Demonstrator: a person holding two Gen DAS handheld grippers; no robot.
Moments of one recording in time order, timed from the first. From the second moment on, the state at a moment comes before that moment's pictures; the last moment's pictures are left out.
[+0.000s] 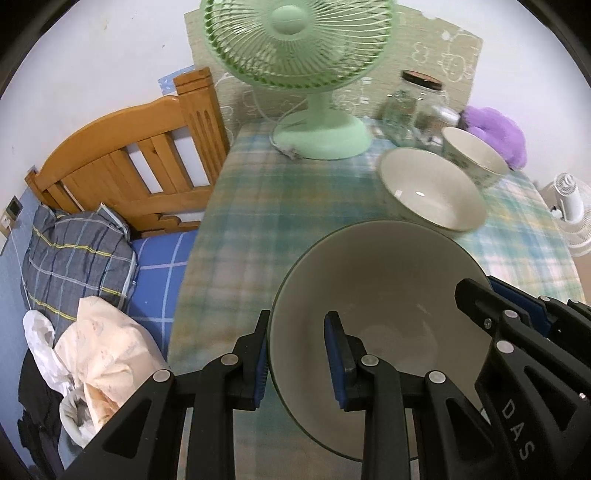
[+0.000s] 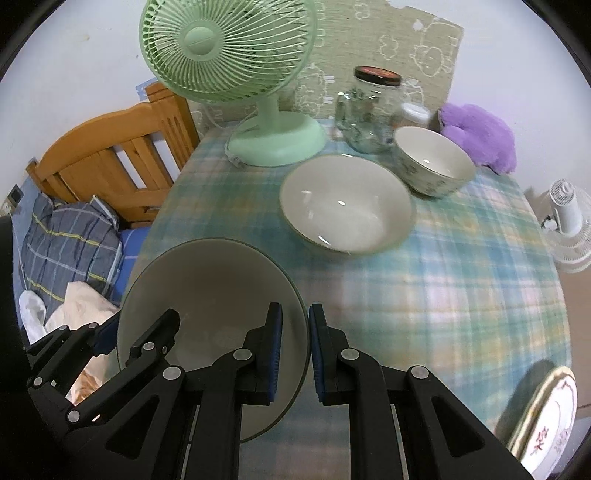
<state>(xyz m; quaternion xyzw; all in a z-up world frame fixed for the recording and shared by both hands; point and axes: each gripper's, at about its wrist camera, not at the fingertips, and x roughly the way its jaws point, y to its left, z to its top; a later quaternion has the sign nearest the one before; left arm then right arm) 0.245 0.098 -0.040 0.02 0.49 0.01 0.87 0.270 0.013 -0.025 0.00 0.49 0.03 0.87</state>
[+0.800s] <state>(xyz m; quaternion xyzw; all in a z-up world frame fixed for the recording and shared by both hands) 0.167 -0.021 -0.042 0.03 0.52 -0.01 0.85 0.173 -0.108 -0.018 0.00 0.51 0.01 0.86</state>
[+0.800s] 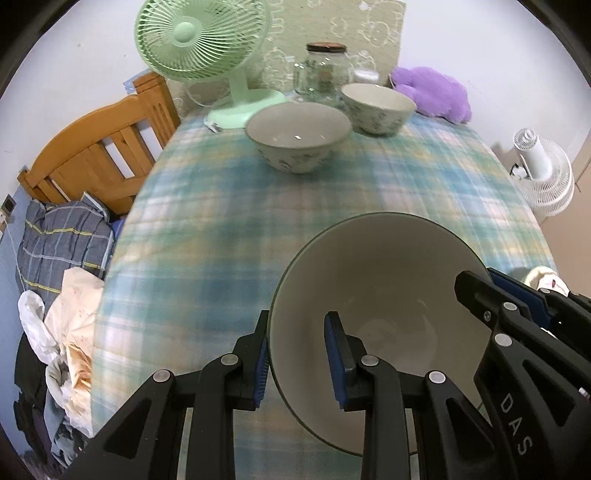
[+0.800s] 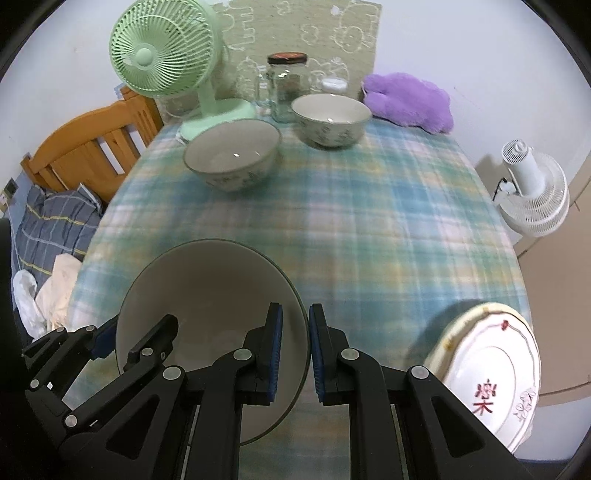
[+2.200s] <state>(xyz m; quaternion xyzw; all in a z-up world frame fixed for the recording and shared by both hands) 0.191 -0.038 -0.009 0.03 0.48 -0.07 0.87 0.180 -0.134 0.009 0.03 0.49 -0.01 0.87</state>
